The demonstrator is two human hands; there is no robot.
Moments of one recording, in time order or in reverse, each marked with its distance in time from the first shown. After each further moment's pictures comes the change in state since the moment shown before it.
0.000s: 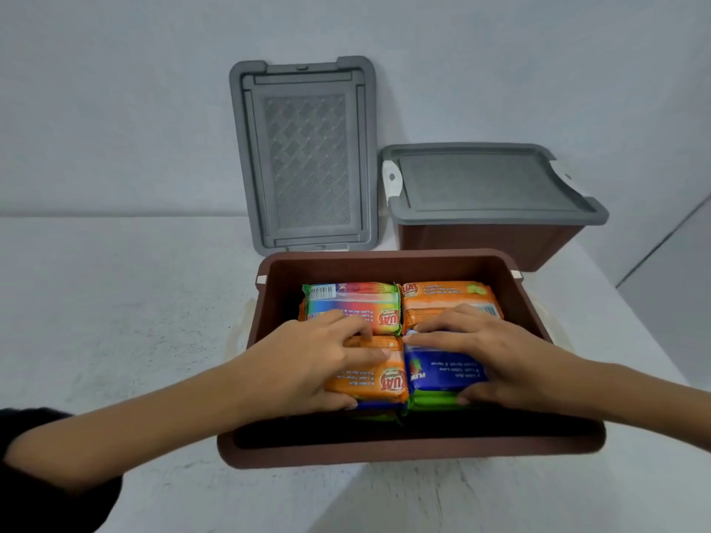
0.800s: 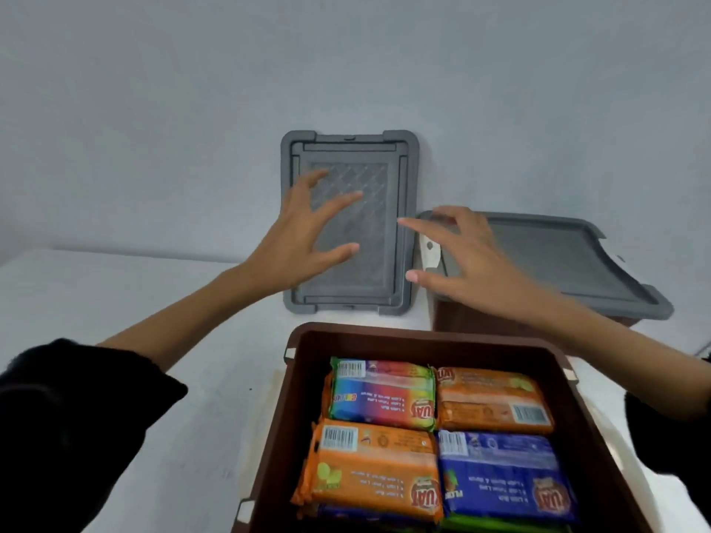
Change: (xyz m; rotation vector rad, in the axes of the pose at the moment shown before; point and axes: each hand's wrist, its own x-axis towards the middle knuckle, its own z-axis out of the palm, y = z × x) left_hand 0.053 -0.145 -0.069 -0.123 0.719 -0.388; right_hand 0.118 0.037 -0.101 0.095 0.610 0.125
